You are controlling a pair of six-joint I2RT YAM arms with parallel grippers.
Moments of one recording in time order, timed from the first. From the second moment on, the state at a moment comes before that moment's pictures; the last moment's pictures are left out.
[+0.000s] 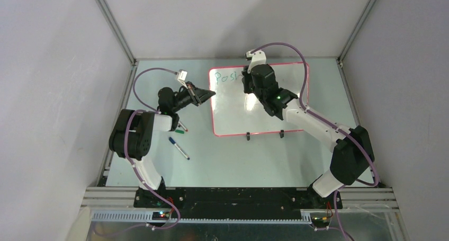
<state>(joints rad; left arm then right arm) -0.16 1.79 0.73 1.11 0.78 -0.73 0.67 1.57 1.32 -0.07 0.31 0.18</state>
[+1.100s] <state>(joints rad) -0.16 1.79 0.73 1.10 0.77 -0.73 0.67 1.57 1.32 -0.08 0.35 0.18</state>
